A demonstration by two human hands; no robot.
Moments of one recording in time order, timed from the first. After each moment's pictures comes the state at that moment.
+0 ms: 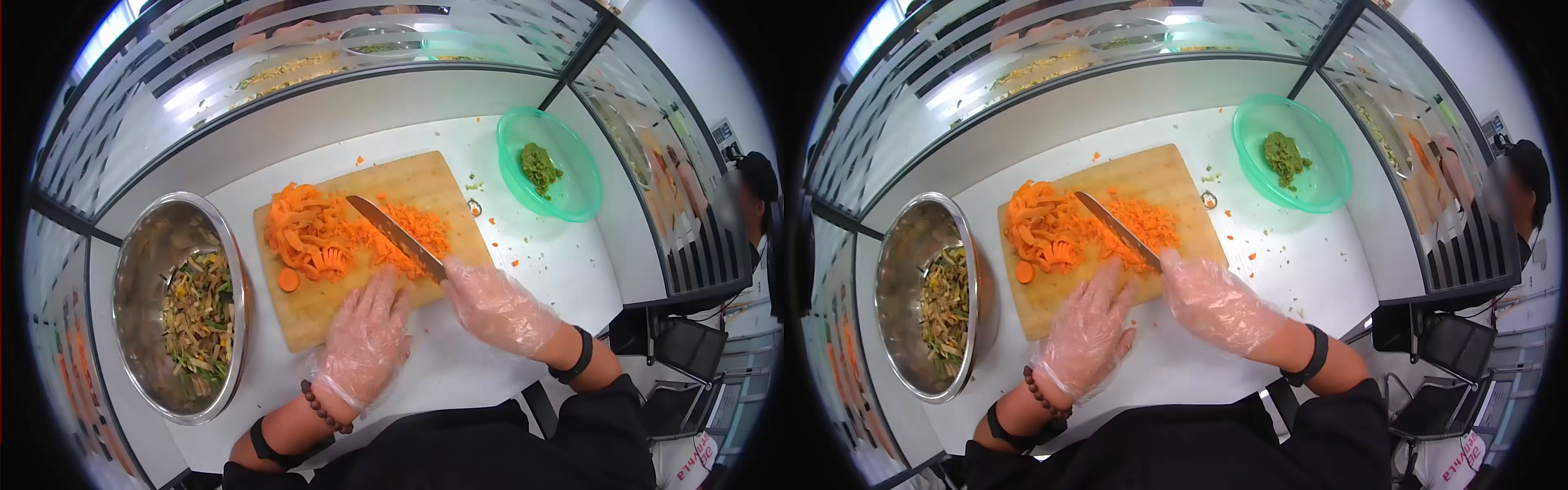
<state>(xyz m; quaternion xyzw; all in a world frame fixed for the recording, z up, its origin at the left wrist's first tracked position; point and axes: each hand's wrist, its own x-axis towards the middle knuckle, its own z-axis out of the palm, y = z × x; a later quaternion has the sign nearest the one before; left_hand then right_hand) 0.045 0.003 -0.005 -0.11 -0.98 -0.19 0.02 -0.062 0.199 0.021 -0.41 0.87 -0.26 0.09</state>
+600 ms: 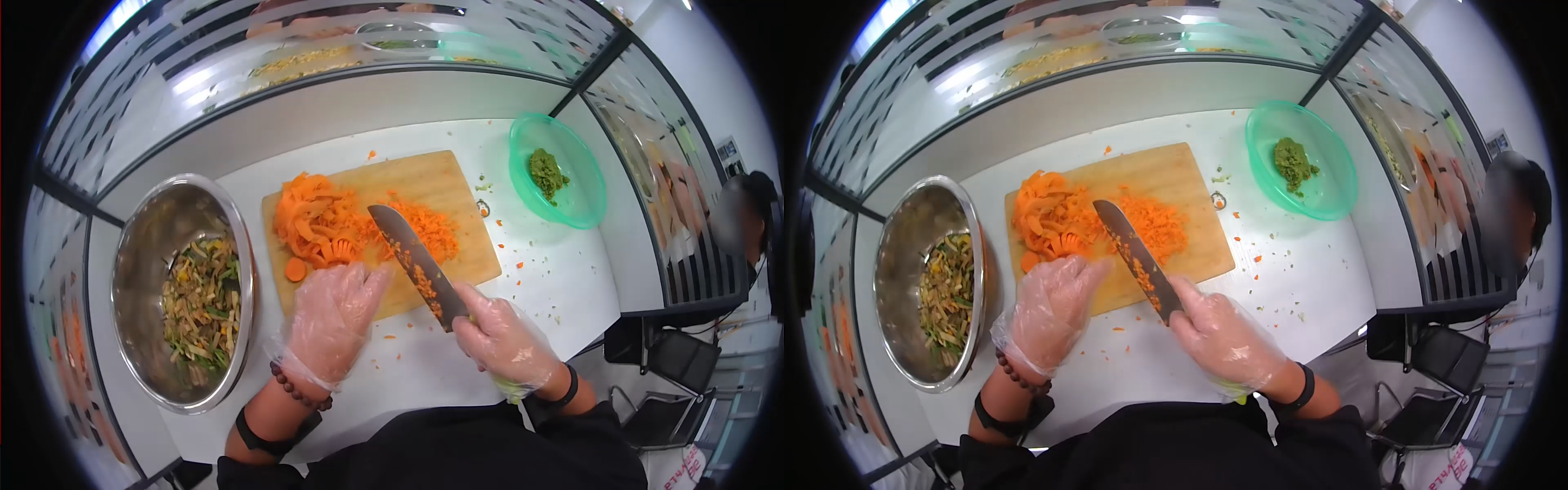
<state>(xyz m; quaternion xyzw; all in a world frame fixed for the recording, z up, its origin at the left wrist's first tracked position) 0.037 -0.035 0.013 -0.10 -0.97 -0.17 0.14 -0.030 0.197 0.051 -0.20 0.85 -0.36 0.34</state>
